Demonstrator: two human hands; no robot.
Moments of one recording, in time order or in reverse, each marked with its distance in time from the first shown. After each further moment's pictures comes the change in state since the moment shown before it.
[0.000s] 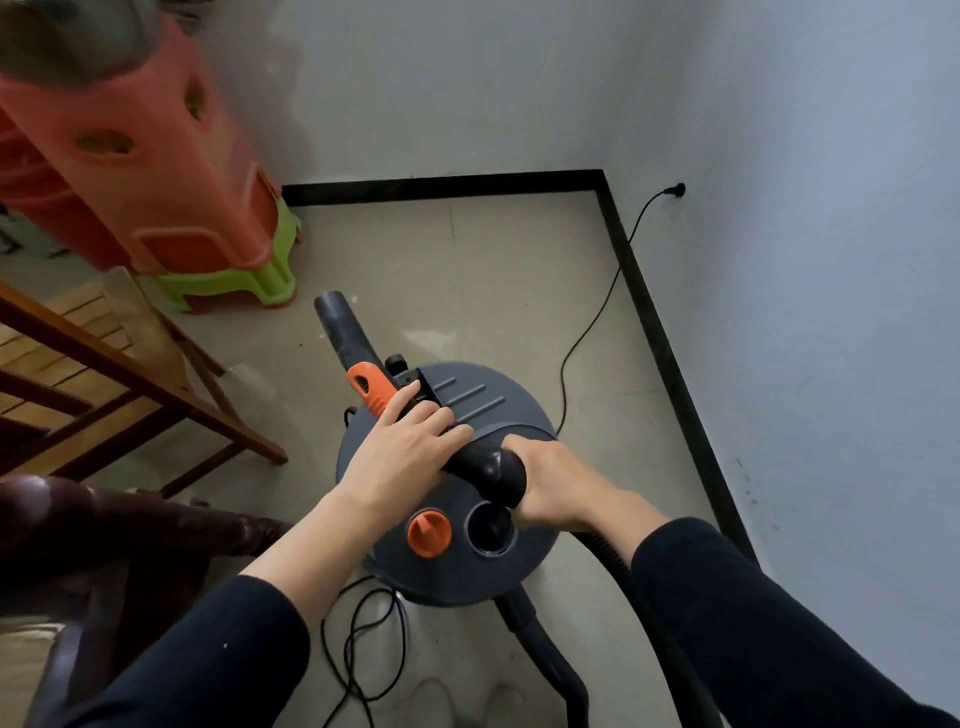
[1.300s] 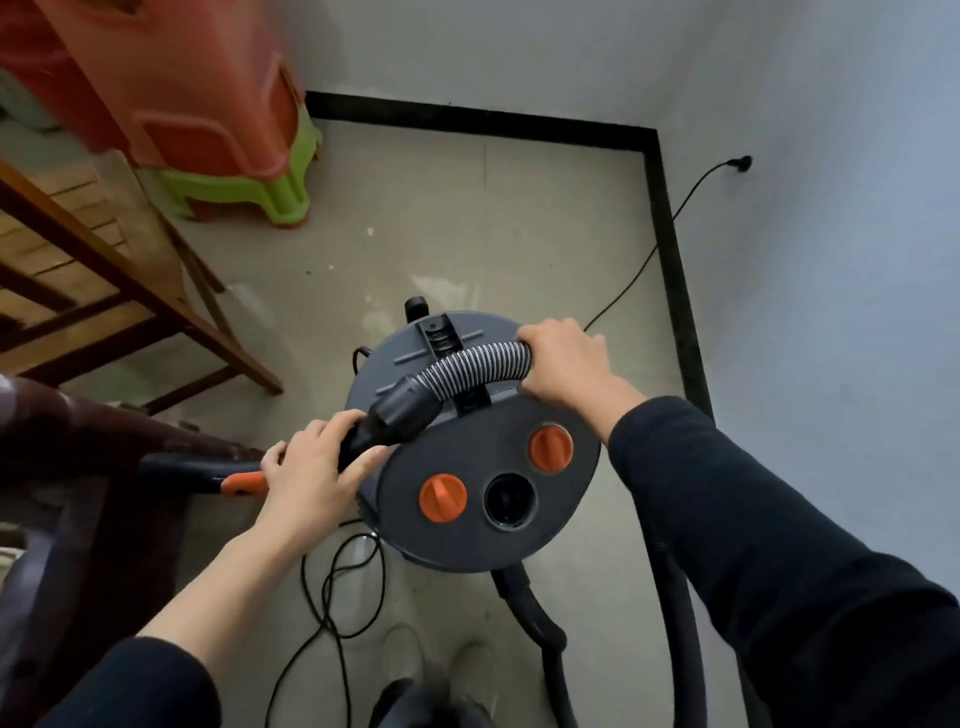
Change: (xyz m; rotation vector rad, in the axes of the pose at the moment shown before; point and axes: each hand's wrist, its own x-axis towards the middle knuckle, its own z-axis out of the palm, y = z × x) left_hand -0.098 -0.018 0.051 -0.608 -0.167 -0.967; right_hand 0.099 -0.017 -0.025 -0.468 0.139 0.112
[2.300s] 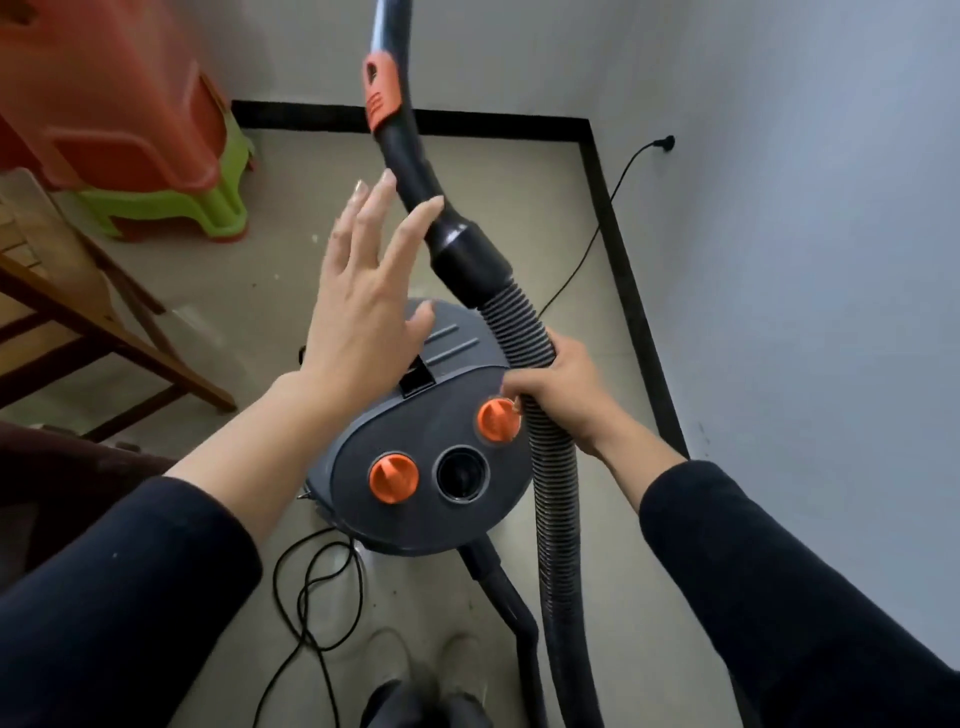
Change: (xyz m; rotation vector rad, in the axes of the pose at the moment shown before) left_hand 0.043 0.146 -0.037 0.006 0.369 0.674; right_hand -0.087 0.033 0.011 1.244 0.150 0.186
